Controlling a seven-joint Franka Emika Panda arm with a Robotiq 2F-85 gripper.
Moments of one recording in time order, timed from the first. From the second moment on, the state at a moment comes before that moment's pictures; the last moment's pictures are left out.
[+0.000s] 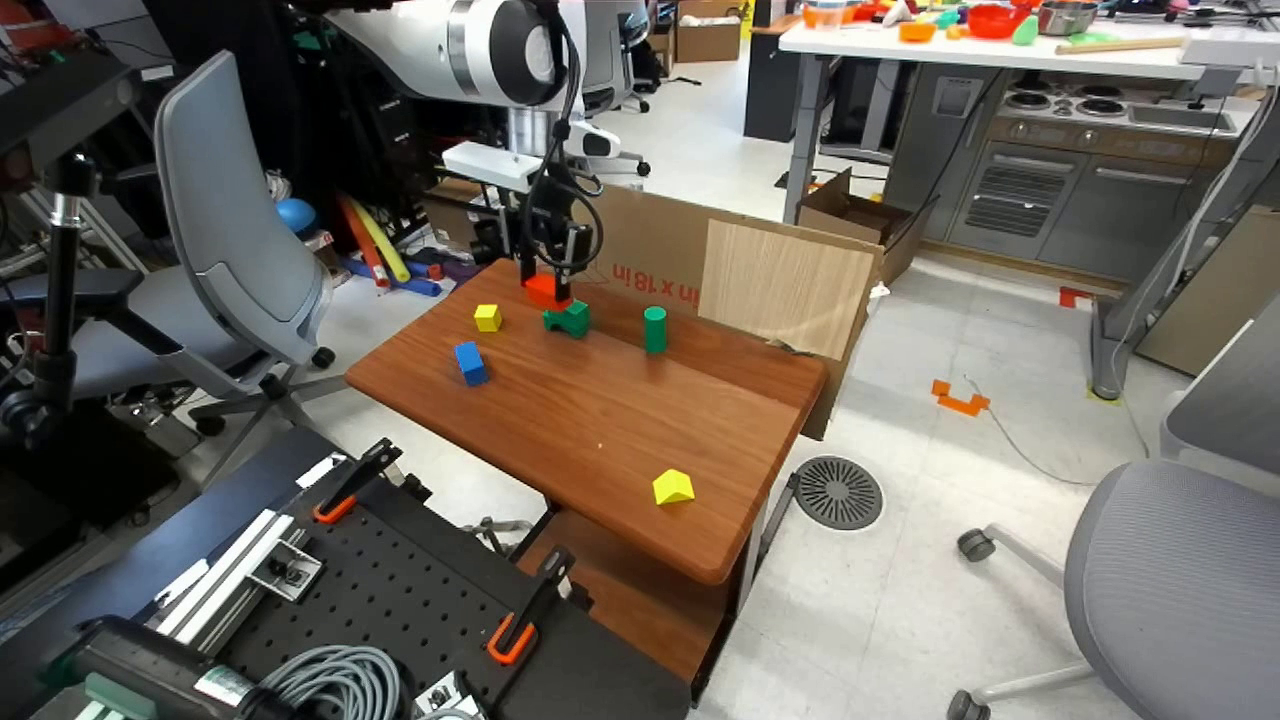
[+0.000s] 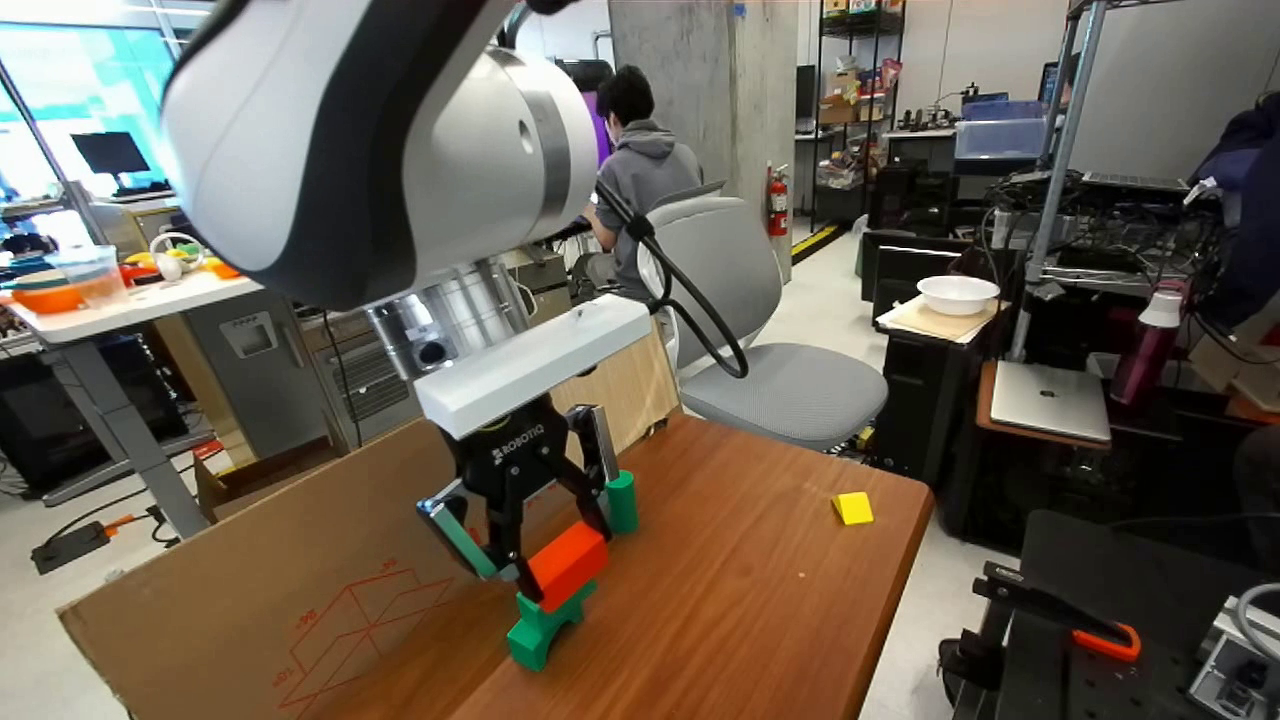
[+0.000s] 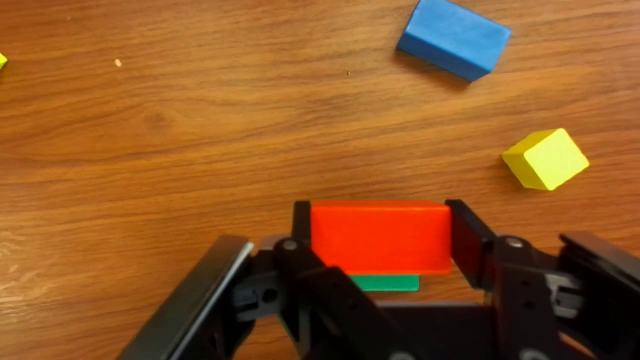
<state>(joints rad) 0.15 0.71 0.02 -1.52 -0.01 1.94 0.26</state>
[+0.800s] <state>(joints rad) 0.15 0.81 0.02 -1.36 -0.05 1.86 0.22</state>
